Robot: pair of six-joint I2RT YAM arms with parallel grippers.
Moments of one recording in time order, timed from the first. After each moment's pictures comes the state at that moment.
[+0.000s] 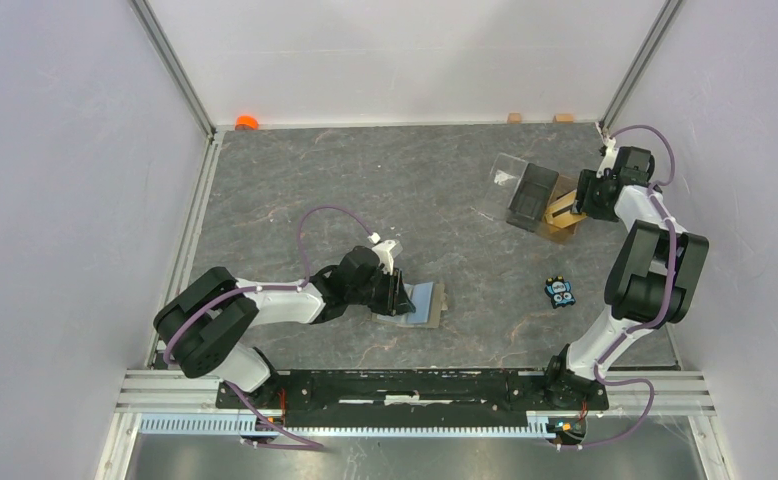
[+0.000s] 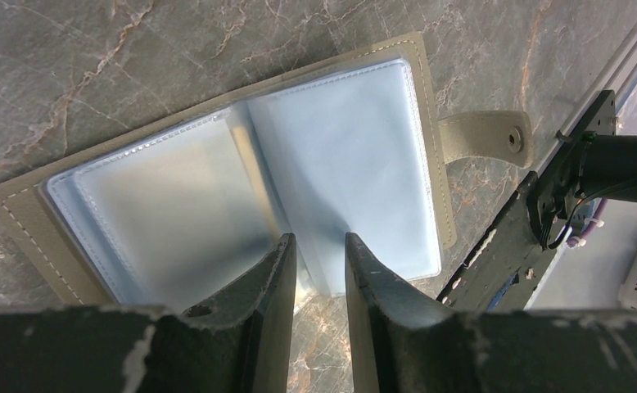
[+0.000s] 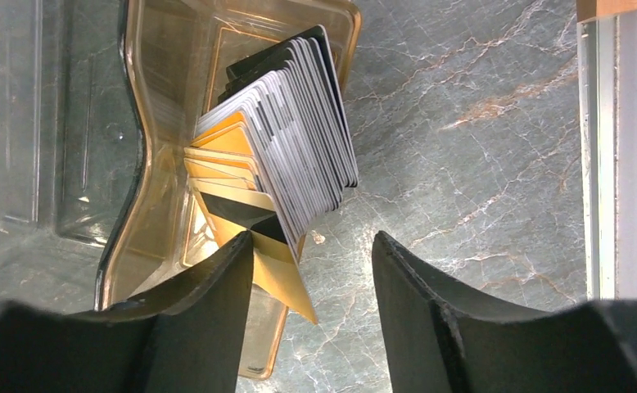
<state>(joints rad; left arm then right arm) -0.83 1.51 0.54 0.29 0.29 -0.62 -0.35 1.77 1.22 -0.39 -0.11 -0.07</state>
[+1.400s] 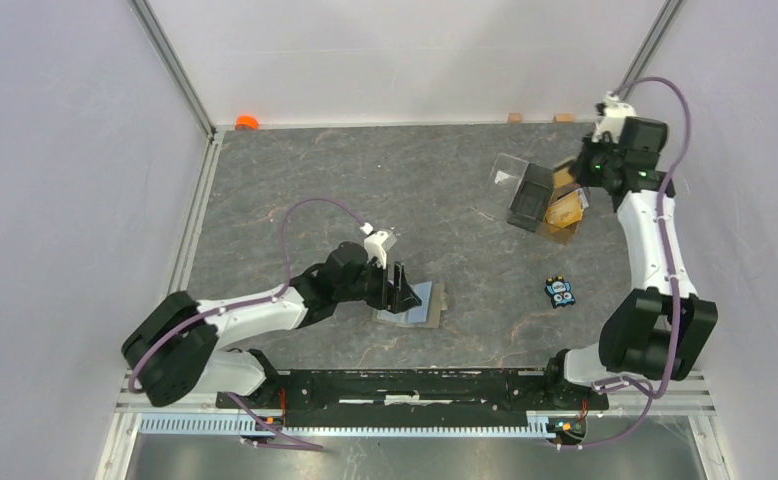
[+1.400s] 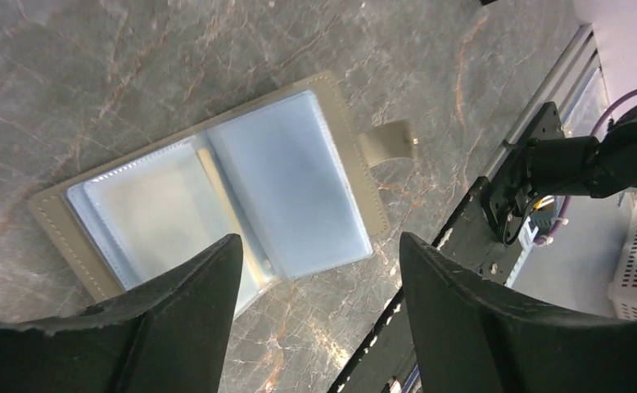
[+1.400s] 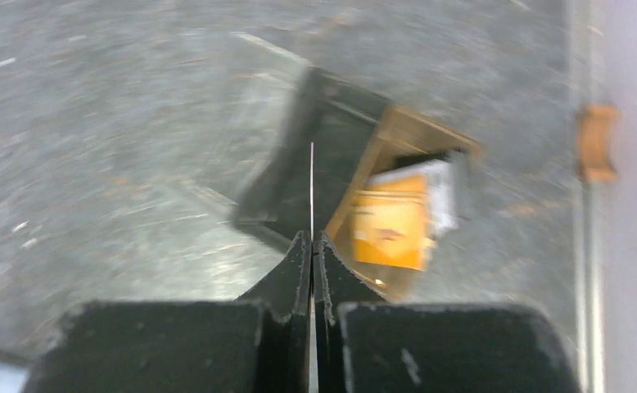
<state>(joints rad) -0.83 1.34 0.54 0.24 0.28 -0.60 -0.27 1.46 1.30 -0.47 -0.25 -0.04</state>
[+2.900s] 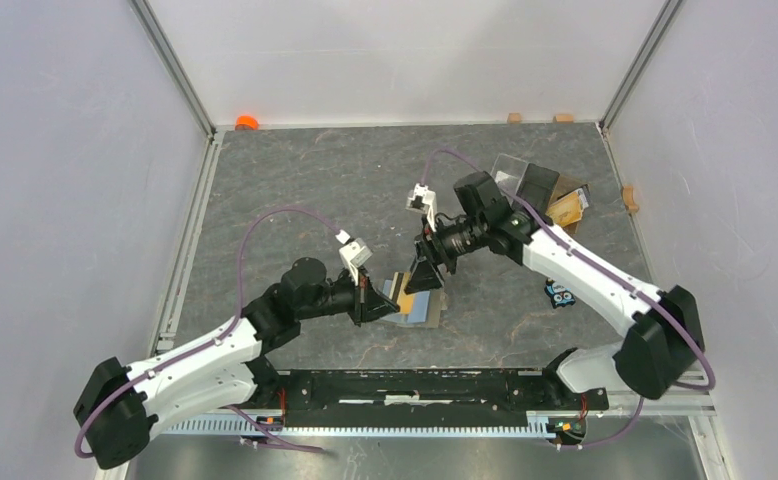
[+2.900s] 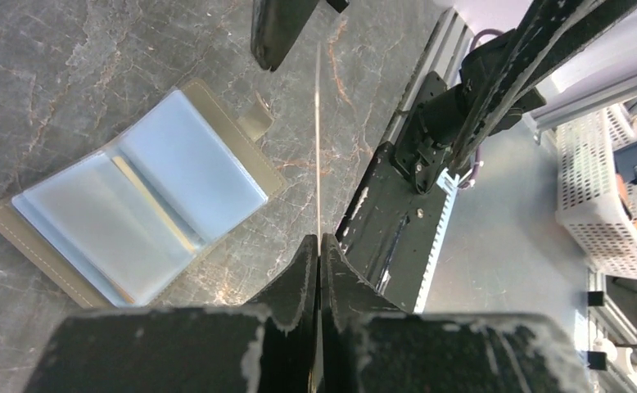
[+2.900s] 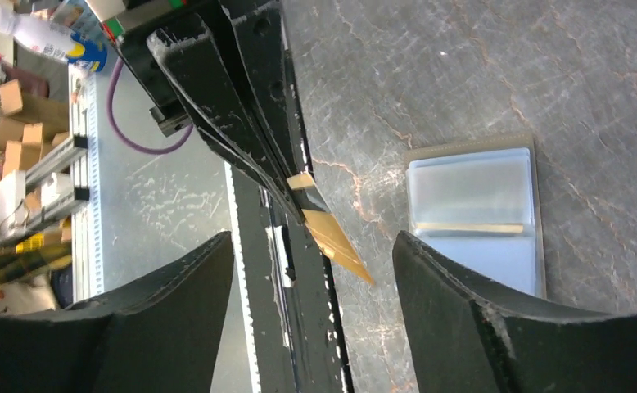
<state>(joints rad) -0.83 0.87 0.45 0.10 0.42 -0.46 0.65 1.42 1.17 -0.60 -0.91 -0.08</state>
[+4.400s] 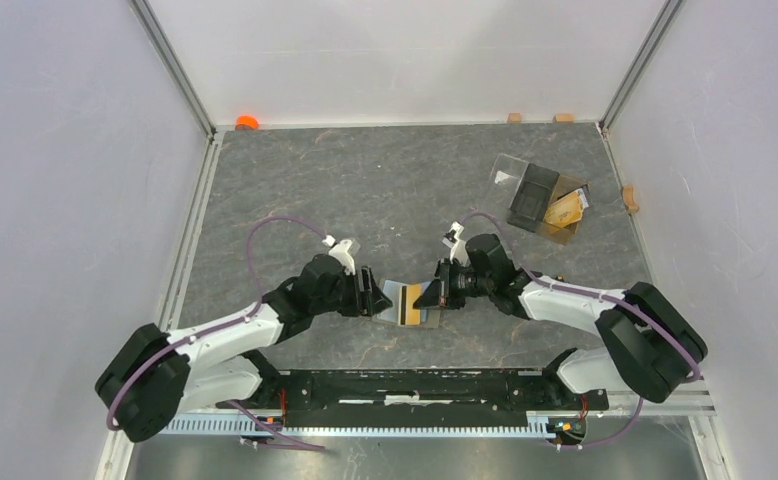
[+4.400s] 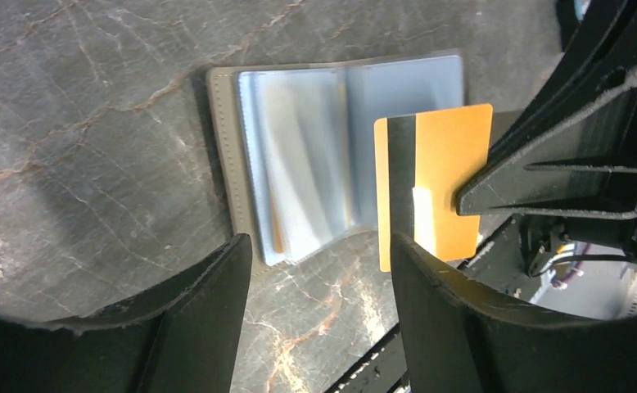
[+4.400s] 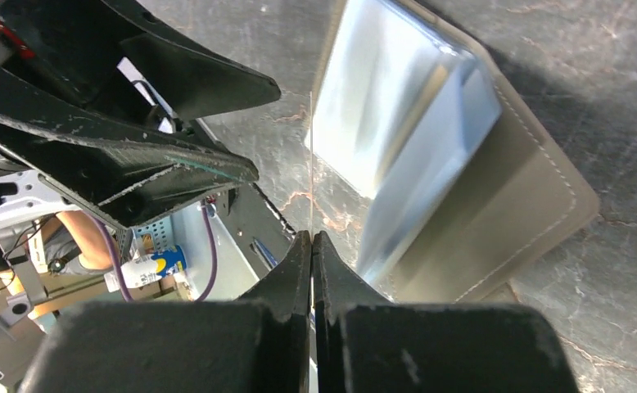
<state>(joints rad) -0.74 1.07 0.37 0.09 0.17 -0.71 0.66 1.35 0.49 0.21 -0.57 0.87</state>
